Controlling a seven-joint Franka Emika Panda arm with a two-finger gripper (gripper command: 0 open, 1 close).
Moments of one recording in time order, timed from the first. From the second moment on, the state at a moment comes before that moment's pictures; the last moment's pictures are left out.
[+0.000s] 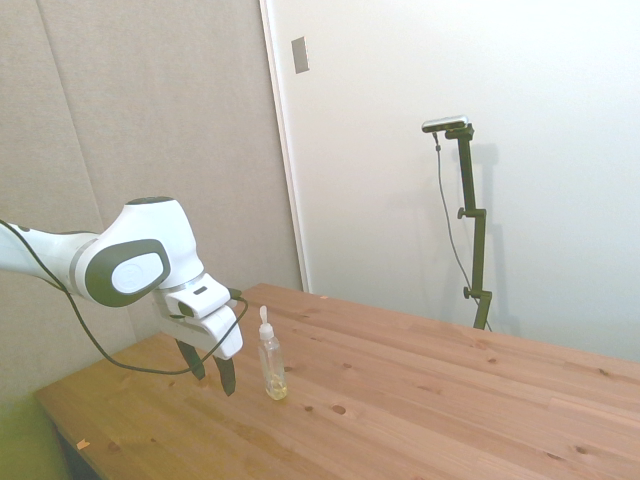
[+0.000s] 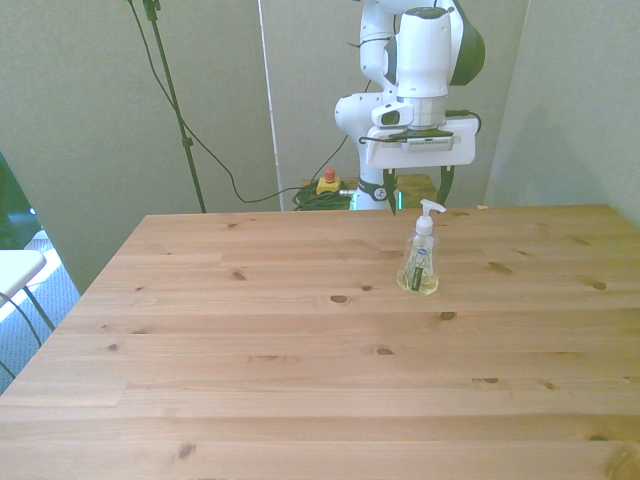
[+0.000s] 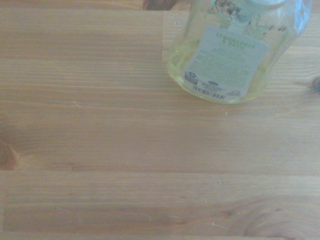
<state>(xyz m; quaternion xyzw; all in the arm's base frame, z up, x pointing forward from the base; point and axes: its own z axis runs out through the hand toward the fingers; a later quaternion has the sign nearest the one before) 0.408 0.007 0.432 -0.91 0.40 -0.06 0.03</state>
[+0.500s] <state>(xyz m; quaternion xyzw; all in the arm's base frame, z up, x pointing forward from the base) 0.422 0.013 0.428 -0.91 0.41 -0.07 0.03</state>
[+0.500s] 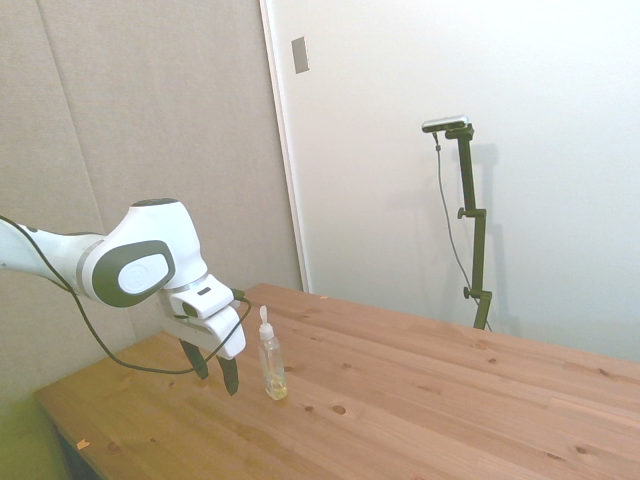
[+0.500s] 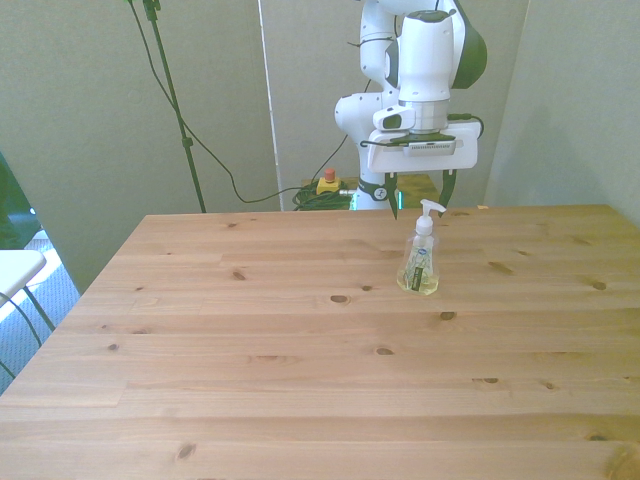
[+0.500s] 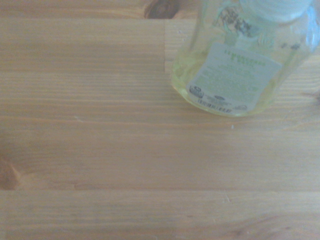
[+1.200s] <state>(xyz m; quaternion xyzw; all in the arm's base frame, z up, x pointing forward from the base) 0.448 0.043 0.429 -0.91 0.42 -0.07 0.03</state>
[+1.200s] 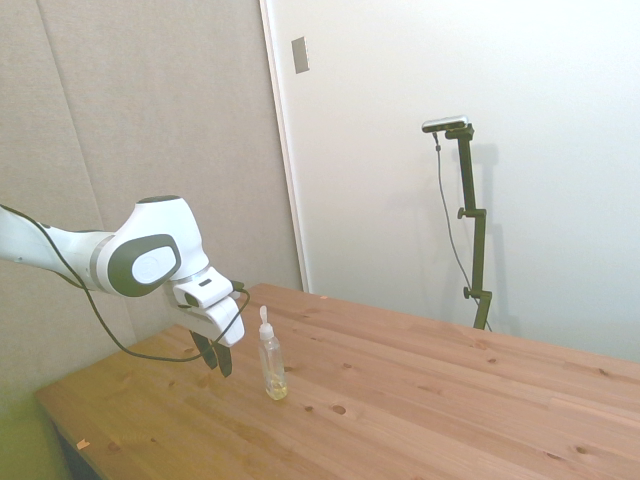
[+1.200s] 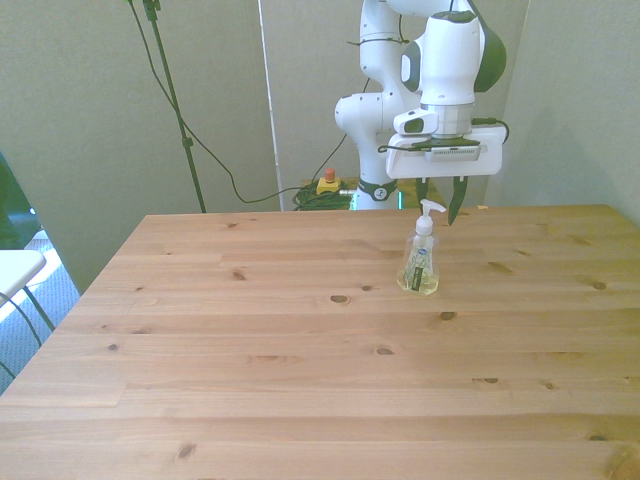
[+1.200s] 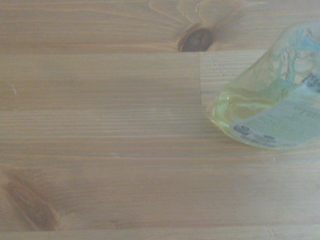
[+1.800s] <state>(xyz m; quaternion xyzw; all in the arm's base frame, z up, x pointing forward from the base) 0.478 0.042 0.427 -0.90 0.43 -0.08 0.02</state>
